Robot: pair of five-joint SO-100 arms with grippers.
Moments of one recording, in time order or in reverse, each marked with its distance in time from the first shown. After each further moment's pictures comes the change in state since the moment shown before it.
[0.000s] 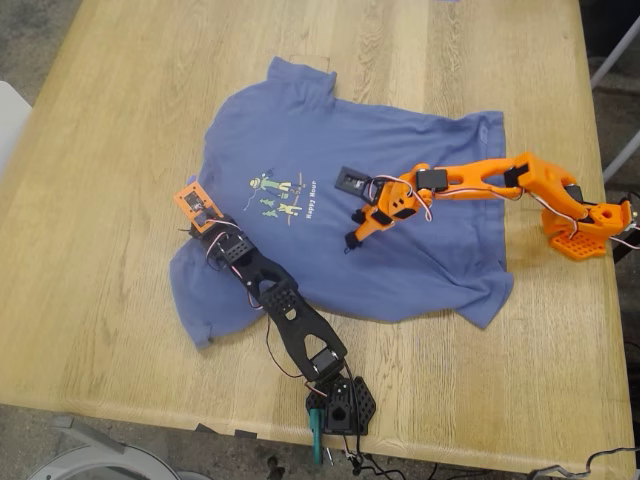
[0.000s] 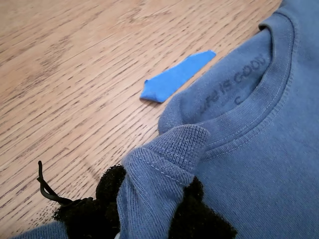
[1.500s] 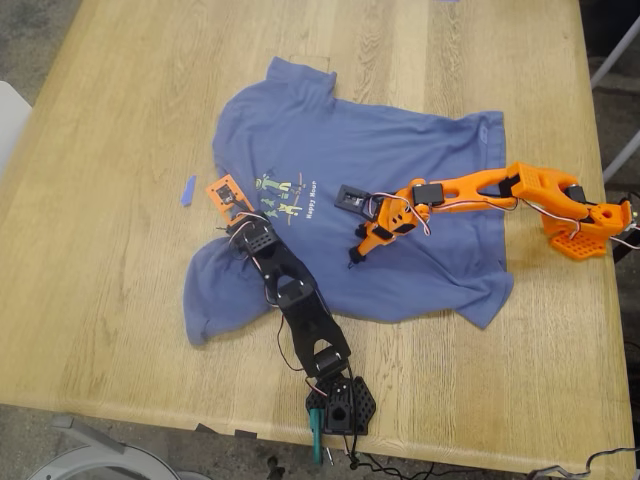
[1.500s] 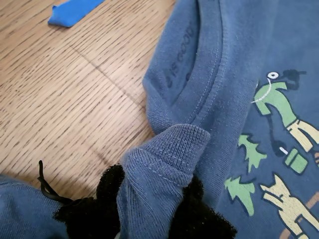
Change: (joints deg) arm 0 6.7 25.9 27.7 6.1 -1.9; arm 1 -1.1 -9.8 7.5 -2.5 0.4
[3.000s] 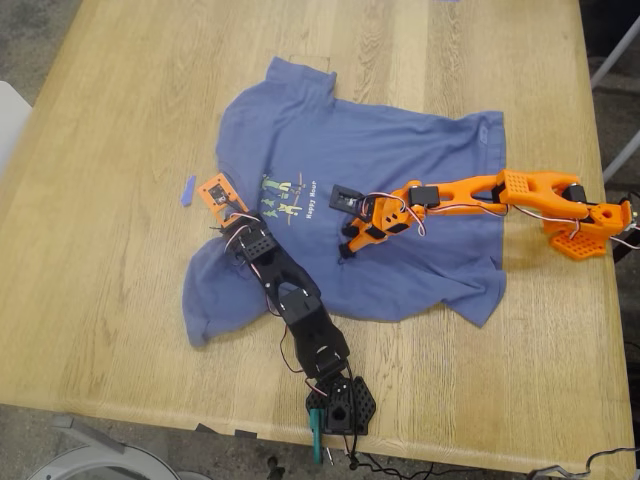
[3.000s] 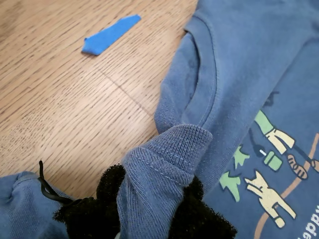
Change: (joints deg) arm 0 -2.5 12.0 7.8 -1.8 -0.2; arm 1 4.8 -12.9 -16.7 6.1 -5.7
